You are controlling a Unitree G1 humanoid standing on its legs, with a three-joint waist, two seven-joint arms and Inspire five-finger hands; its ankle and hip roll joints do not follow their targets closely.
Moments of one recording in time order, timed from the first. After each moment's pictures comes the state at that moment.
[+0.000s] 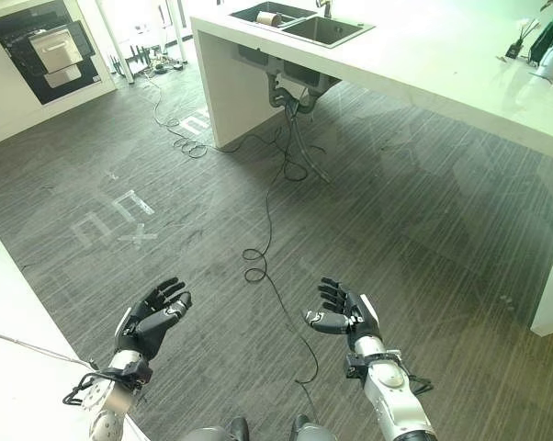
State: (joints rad) left arm 0.11 0.30 -0.05 0.34 -0.74 -0.13 -0.15; right arm 0.00 -0.37 0.14 0.33 0.40 -0.06 0.02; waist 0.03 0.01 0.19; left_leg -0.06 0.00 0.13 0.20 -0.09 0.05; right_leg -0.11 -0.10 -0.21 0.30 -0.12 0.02
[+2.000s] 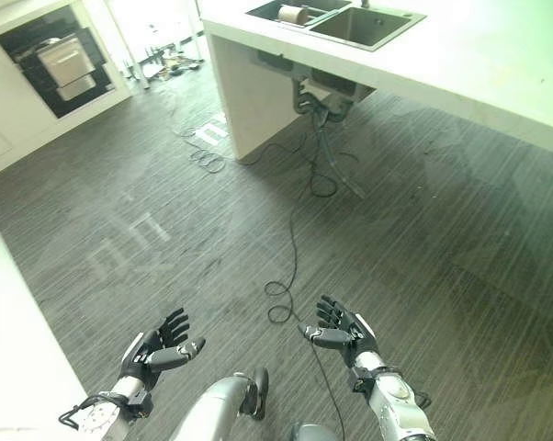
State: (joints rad) left arm 0.19 0.33 -0.11 0.51 -0.48 -0.24 -0.16; right arm 0.00 -0.37 0.20 0.51 0.59 -0.10 0.16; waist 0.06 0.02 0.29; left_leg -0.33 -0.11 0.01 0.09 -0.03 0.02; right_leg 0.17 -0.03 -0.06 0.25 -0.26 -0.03
